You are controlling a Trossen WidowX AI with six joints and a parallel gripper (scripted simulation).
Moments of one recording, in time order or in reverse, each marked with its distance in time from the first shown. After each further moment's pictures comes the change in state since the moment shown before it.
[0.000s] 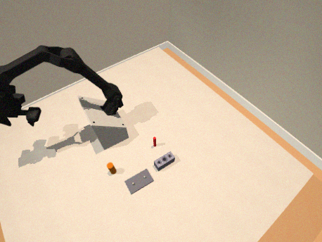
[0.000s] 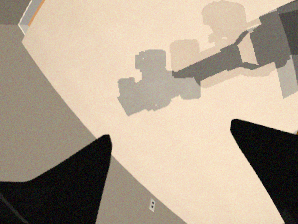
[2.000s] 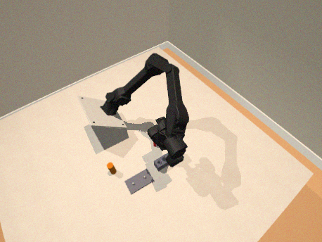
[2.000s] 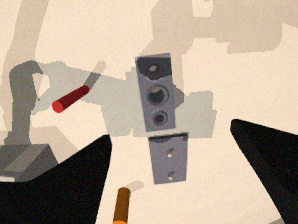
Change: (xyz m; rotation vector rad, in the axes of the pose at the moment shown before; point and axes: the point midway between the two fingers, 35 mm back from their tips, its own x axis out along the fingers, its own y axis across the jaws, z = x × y) arm -0.030 -0.611 -0.153 1.111 -0.134 -0.205
